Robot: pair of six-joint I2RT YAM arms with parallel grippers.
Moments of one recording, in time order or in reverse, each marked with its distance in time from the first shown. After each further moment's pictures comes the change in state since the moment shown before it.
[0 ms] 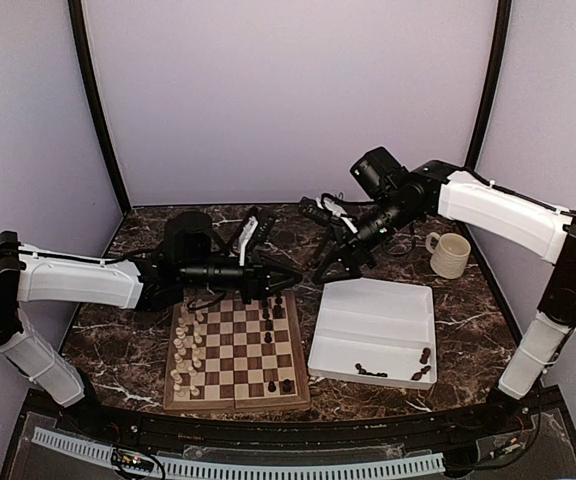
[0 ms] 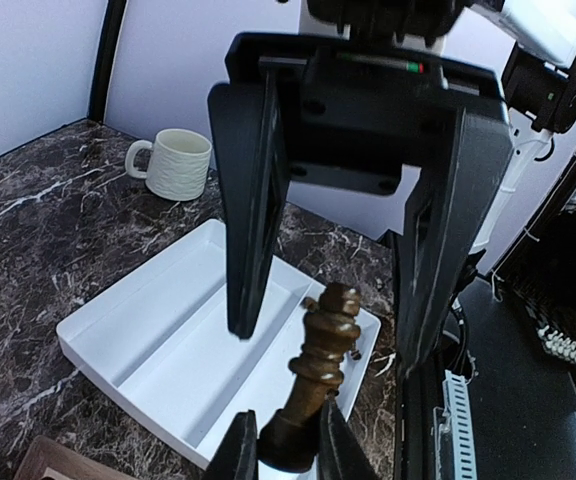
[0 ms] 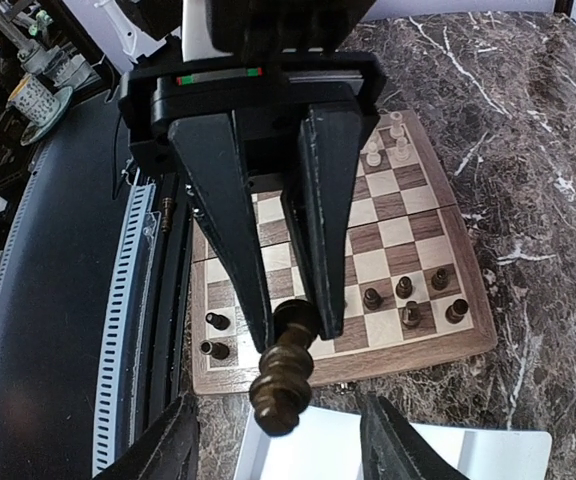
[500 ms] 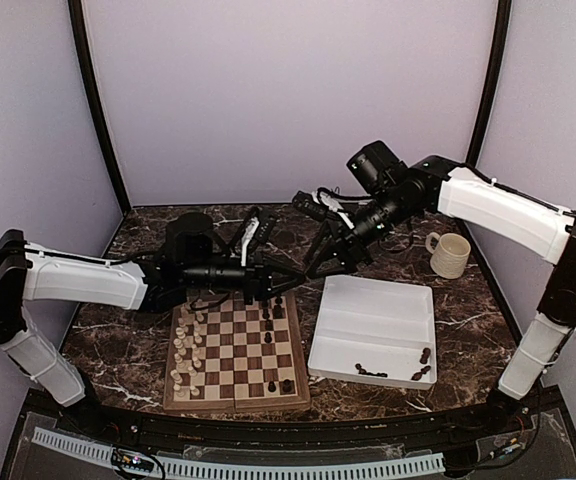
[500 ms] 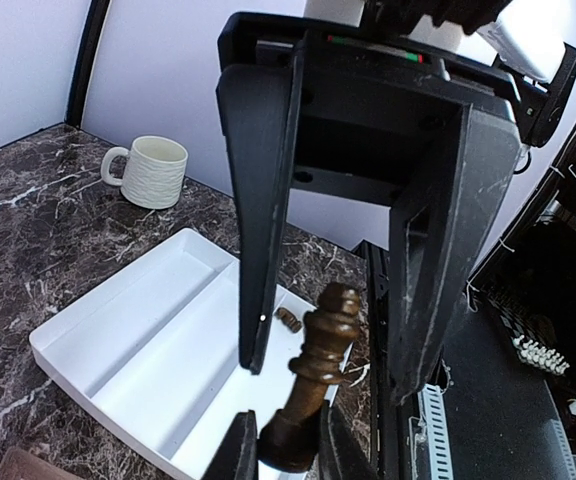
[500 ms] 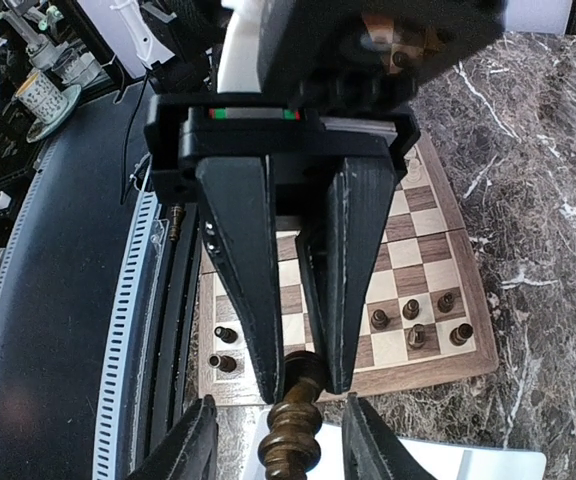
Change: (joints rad) left arm 0.002 0.023 -0.004 0.085 0.054 -0.071; right arm 0.032 0.006 0.039 0.000 0.003 0.005
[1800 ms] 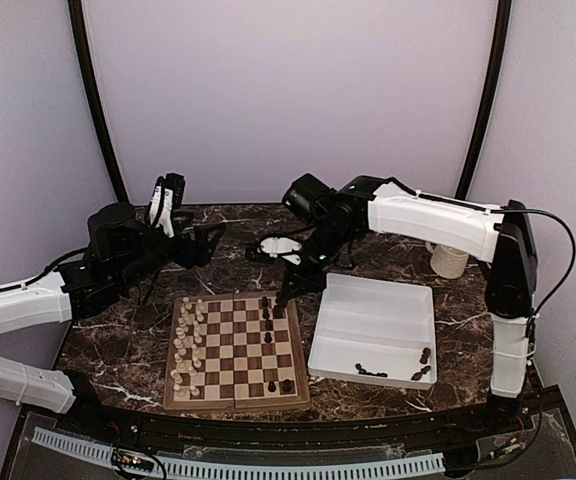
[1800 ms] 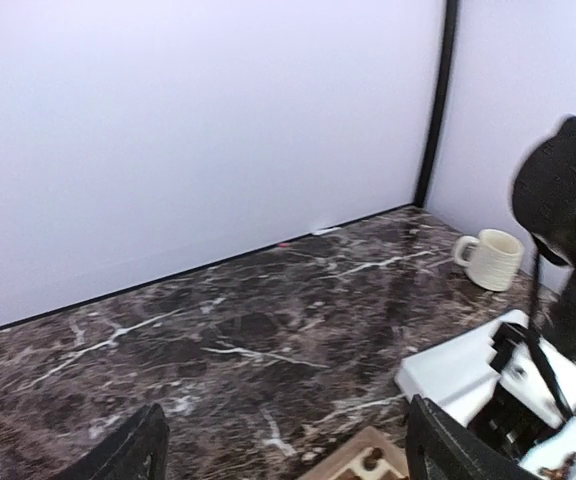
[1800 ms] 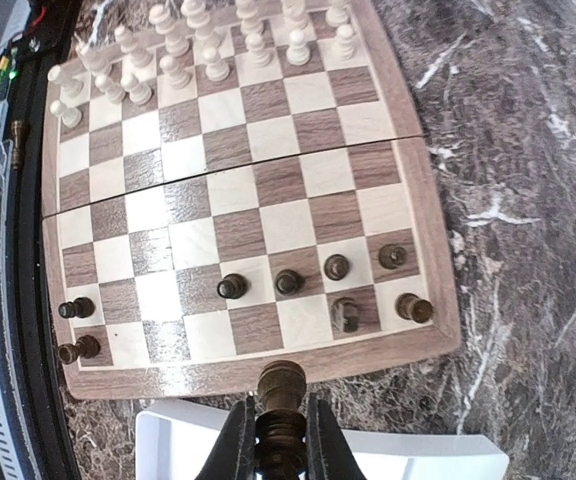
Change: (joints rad) left arm 0.101 -0.457 -0.142 -0.263 -0.734 0.219; right arm 0.148 0.285 0.207 -0.067 0.439 -0.003
